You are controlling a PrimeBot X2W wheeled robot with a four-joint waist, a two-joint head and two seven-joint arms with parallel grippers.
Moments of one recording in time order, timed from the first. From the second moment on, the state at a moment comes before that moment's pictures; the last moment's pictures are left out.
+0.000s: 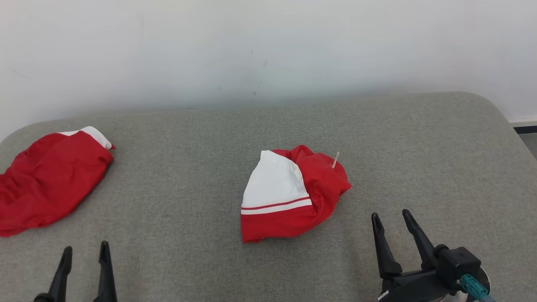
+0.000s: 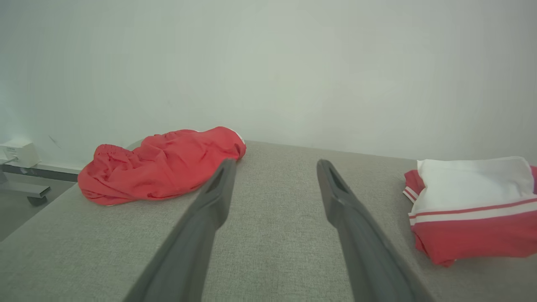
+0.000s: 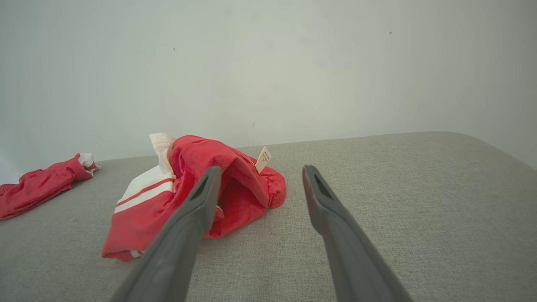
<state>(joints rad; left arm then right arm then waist) 0.09 0.21 0.04 0.02 -0.33 0.01 -0.26 -0.08 -0.05 0.12 0.23 0.19 0.13 -0.23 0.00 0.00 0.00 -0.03</state>
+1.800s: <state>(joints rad) -0.39 0.26 -0.42 0.50 -0.39 -0.13 -0.14 -0.16 -0.05 0.15 0.26 0.23 0.13 -0.26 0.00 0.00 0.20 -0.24</state>
